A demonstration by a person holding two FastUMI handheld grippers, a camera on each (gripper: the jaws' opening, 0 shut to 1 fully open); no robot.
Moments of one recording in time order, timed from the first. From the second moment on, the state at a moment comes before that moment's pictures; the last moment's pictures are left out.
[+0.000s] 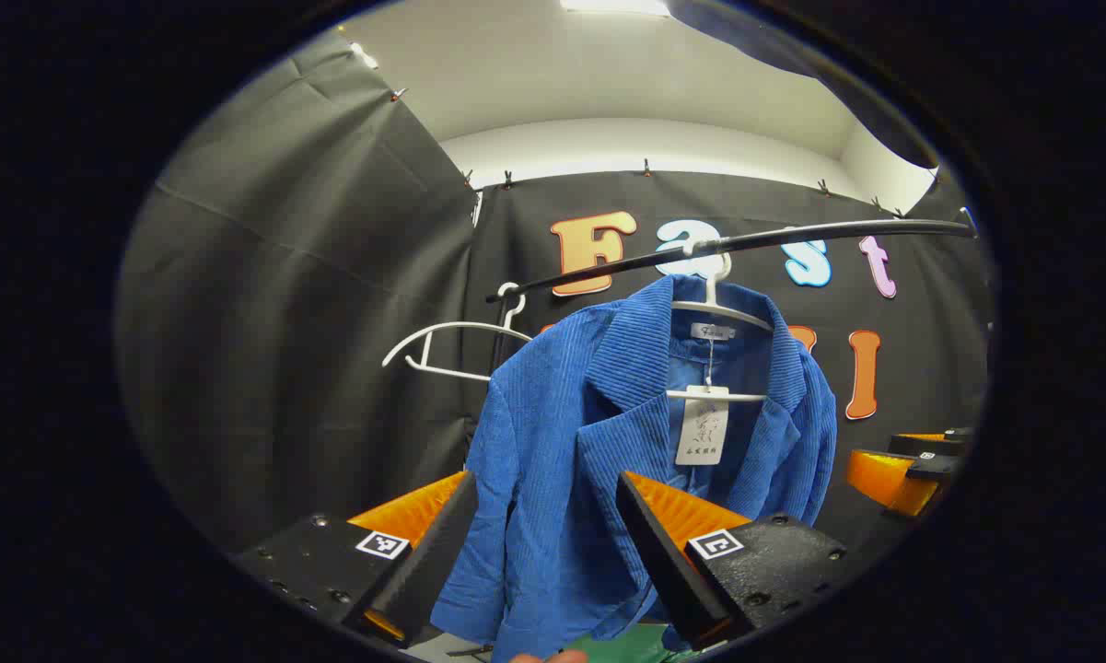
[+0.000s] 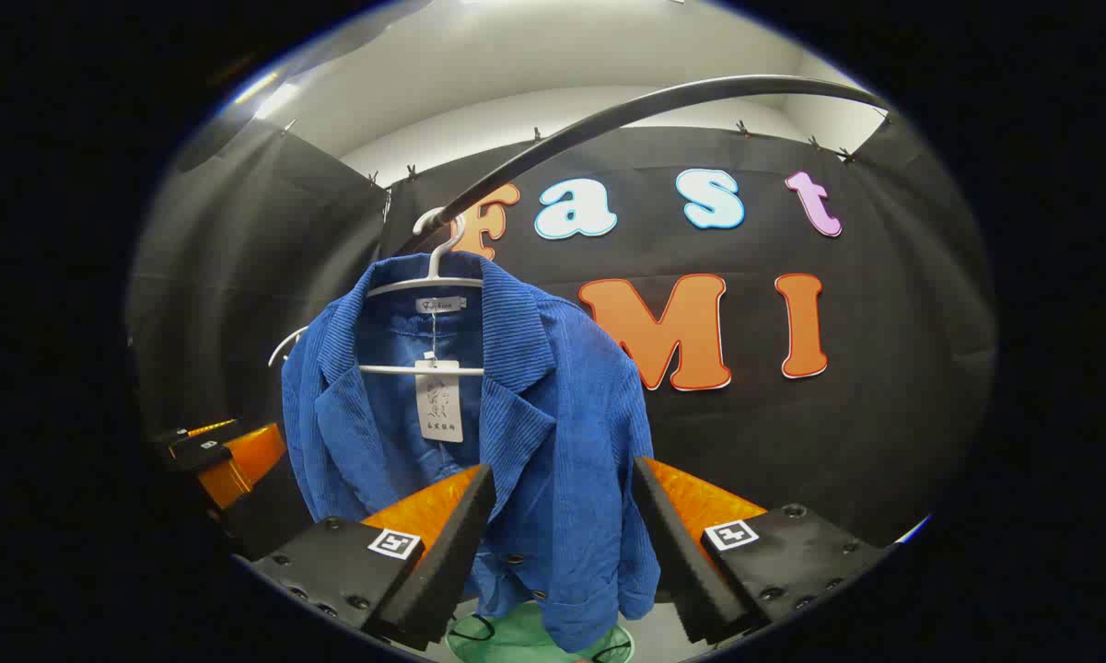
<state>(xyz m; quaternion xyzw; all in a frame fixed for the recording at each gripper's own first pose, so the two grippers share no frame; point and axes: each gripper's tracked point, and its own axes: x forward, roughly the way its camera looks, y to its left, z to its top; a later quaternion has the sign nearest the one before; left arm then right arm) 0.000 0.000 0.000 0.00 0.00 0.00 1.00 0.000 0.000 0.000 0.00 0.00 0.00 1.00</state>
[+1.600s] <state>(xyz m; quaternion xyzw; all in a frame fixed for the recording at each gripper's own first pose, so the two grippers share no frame) -0.040 0.014 0.002 -0.01 0.00 0.07 1.00 0.060 0.061 -0.045 0.03 0.02 0.09 1.00</state>
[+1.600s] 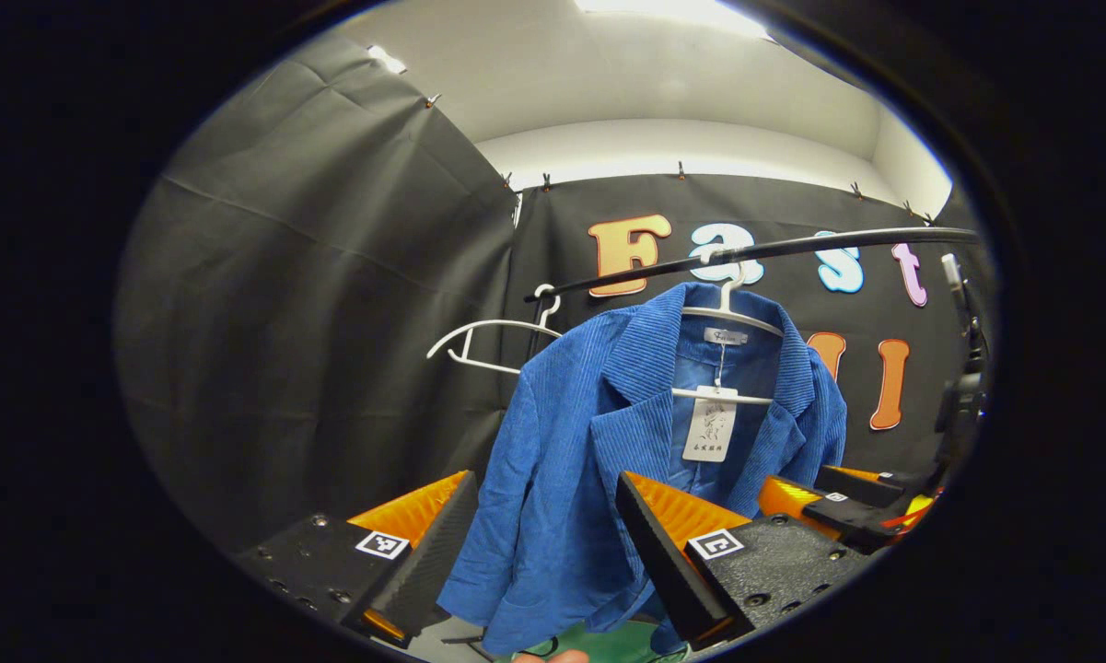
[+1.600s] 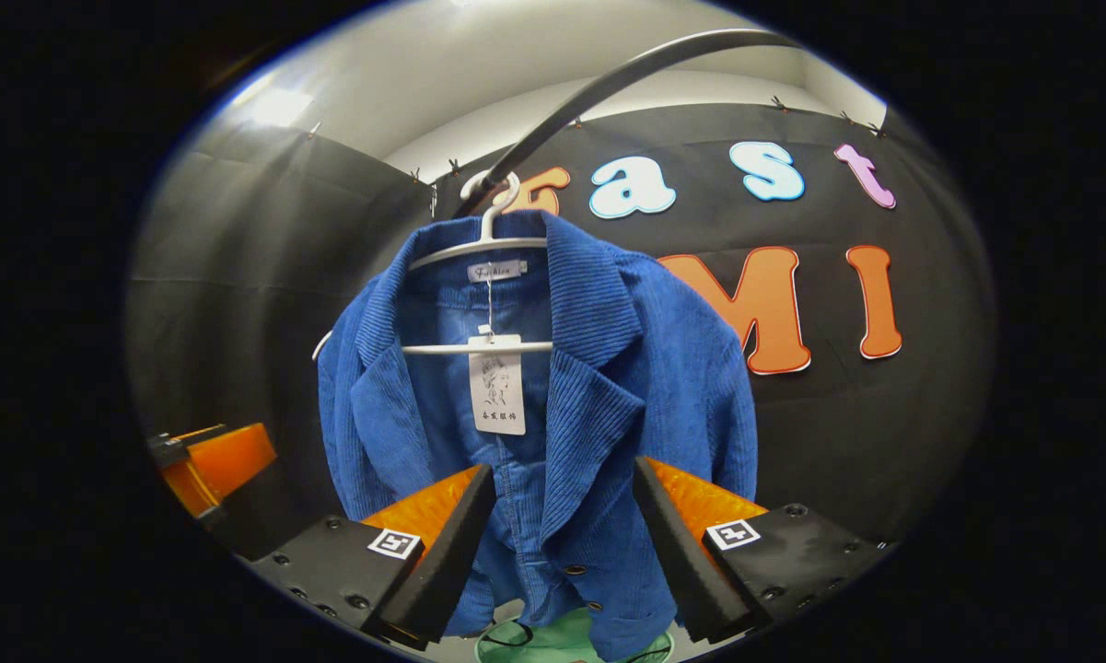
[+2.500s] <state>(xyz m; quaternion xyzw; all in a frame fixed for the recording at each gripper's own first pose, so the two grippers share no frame) -0.046 0.006 -0.006 -0.04 0.02 0.04 1.00 0.128 -0.021 -0.076 0.06 0.04 -0.04 1.00</state>
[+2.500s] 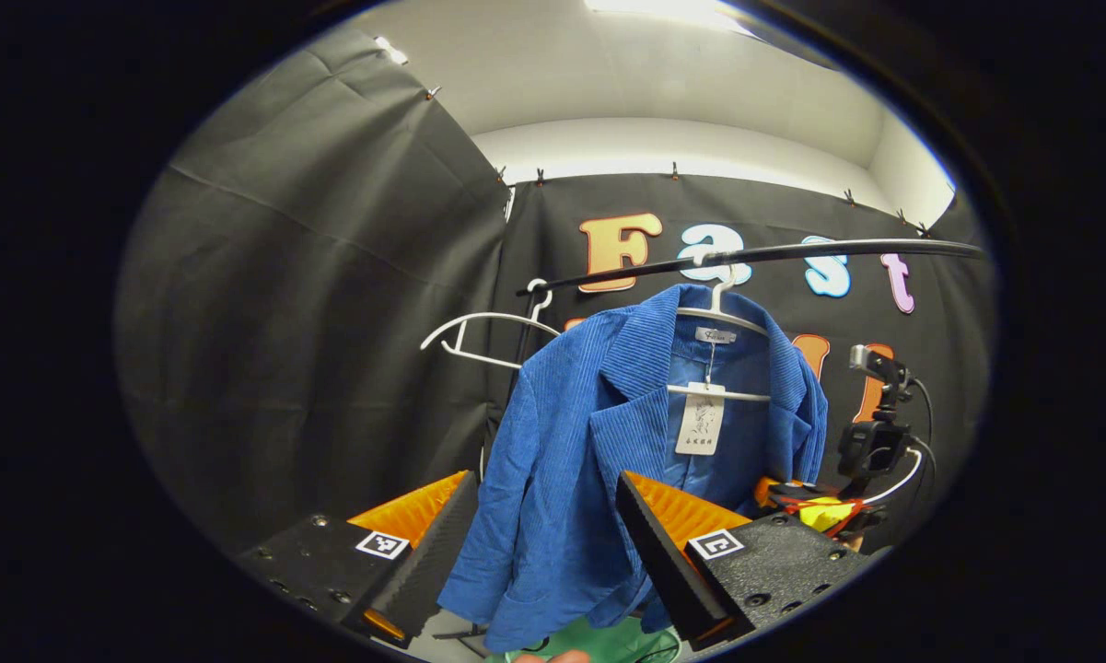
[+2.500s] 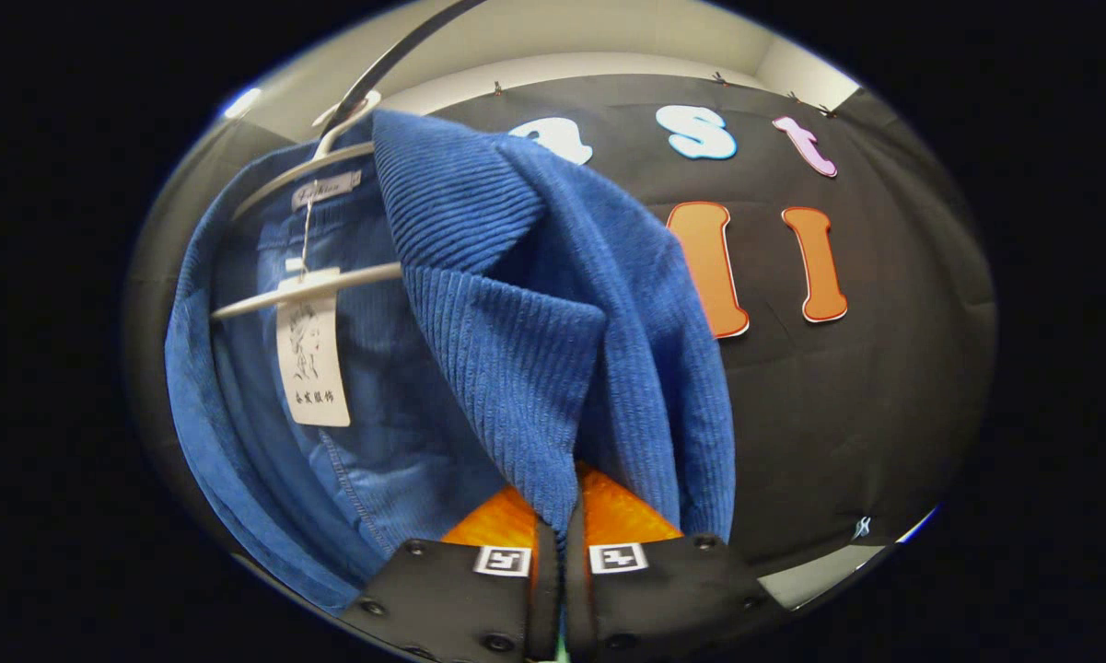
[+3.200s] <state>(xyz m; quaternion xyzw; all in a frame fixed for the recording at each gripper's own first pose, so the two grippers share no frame) 0.038 -0.079 -0.054 -0.10 0.04 -0.04 0.99 0.041 -0.060 0.055 0.01 -0.10 -0.03 0.99</state>
